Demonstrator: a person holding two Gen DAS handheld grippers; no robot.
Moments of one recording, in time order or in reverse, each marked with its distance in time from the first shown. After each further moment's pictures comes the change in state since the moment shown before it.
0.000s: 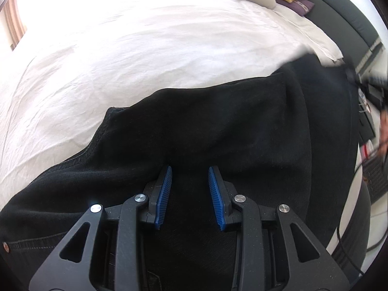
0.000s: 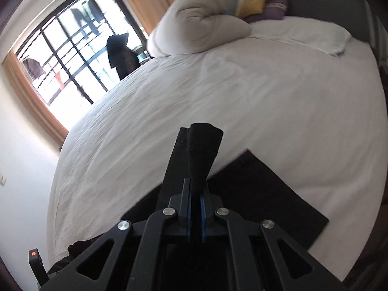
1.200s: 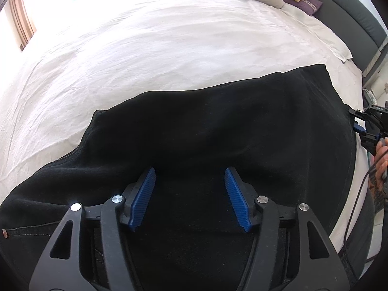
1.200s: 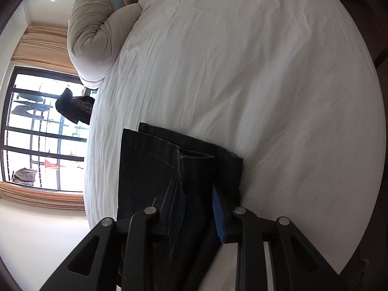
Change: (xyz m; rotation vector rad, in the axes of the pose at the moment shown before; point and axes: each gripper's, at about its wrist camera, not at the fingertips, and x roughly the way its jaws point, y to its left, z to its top) left arm 0.005 -0.030 -0.001 -0.011 -0.001 0.064; right arm 0.020 -0.146 -0.050 0.626 0.146 0.088
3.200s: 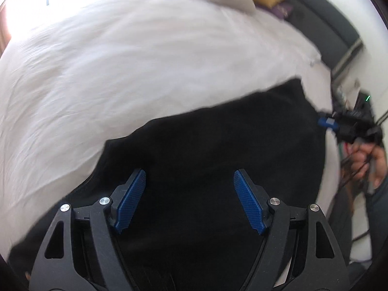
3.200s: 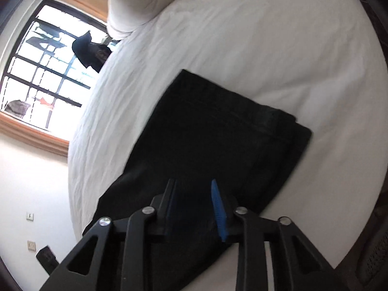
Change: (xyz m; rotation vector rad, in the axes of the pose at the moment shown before) left arm 0.017 0.033 0.039 0.083 0.014 -0.180; right arm 0.009 0.077 -0.031 -0.361 0.133 -0.043
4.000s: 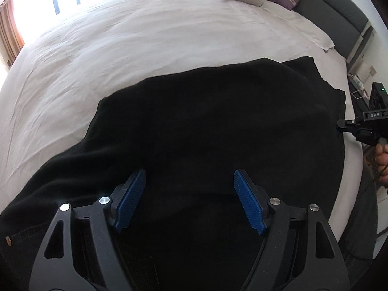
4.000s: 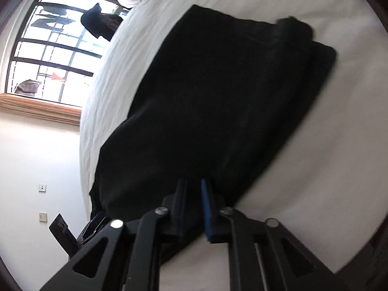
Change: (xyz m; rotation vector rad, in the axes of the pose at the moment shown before) left arm 0.009 -0.022 -0.043 0.011 -0.040 0.121; right arm 0.025 -0.017 -0.025 -0.001 0.207 0.052
